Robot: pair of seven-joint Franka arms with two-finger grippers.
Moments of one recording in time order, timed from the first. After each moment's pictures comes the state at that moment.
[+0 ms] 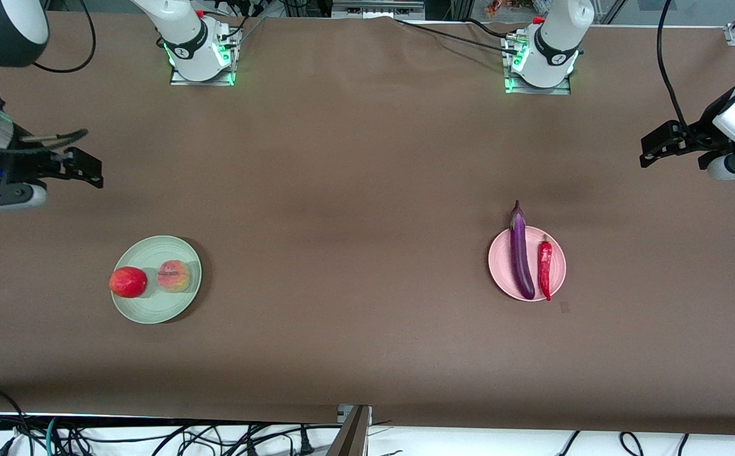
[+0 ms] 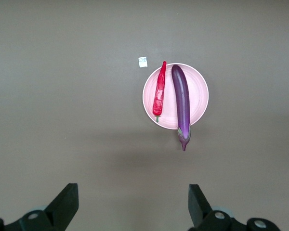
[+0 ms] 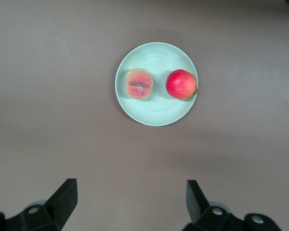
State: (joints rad) left arm -0.14 0.05 0.09 -1.52 0.01 1.53 -0.03; right arm 0.01 0.12 0.06 -1.51 -0.05 1.61 -0.08
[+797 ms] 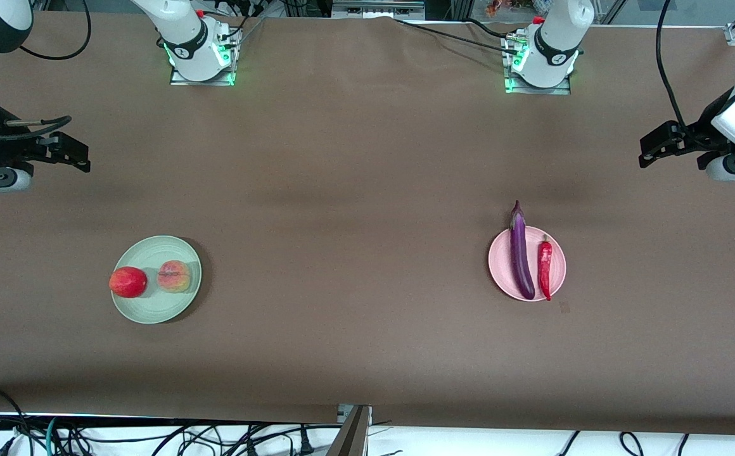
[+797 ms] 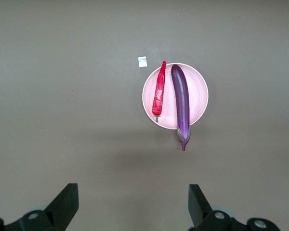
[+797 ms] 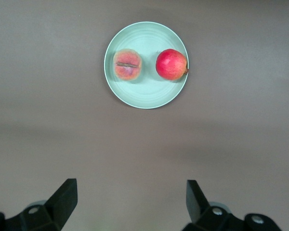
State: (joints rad) left arm -0.14 0.05 0.09 -1.52 0.01 1.53 -0.04; right arm 0.00 0.09 0.04 -1.56 -0.06 1.58 -0.08
